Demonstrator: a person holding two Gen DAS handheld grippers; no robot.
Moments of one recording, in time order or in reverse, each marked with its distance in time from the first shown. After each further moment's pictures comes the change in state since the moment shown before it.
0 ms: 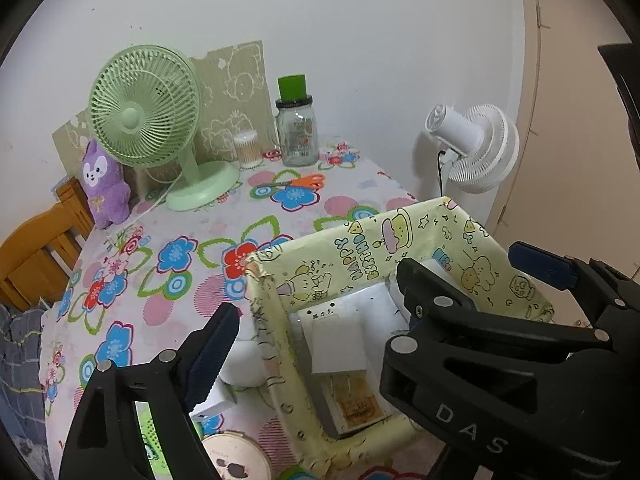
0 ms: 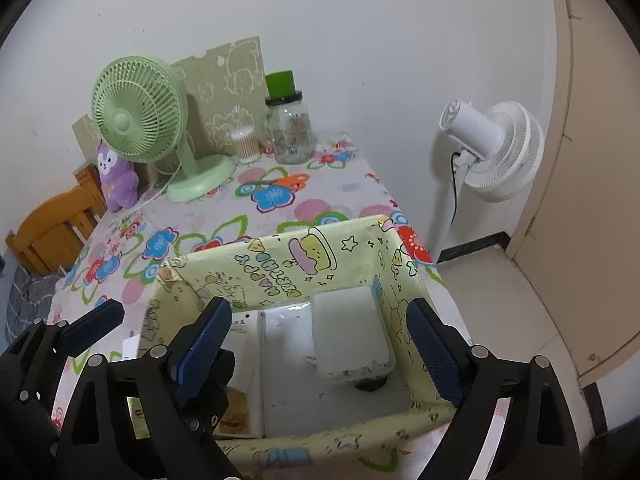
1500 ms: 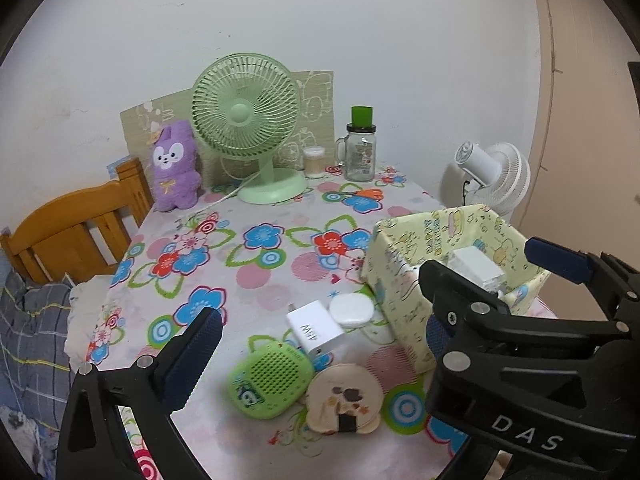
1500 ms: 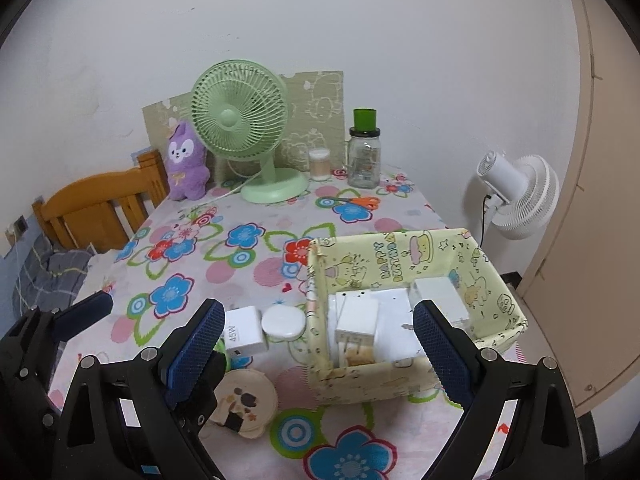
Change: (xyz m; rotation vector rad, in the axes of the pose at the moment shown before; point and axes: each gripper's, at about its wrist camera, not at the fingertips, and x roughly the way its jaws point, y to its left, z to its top) left arm -0.086 0.103 -0.067 -0.091 -0.106 0.034; right arm -0.078 0.117 -0.044 -0.144 -0.104 0.051
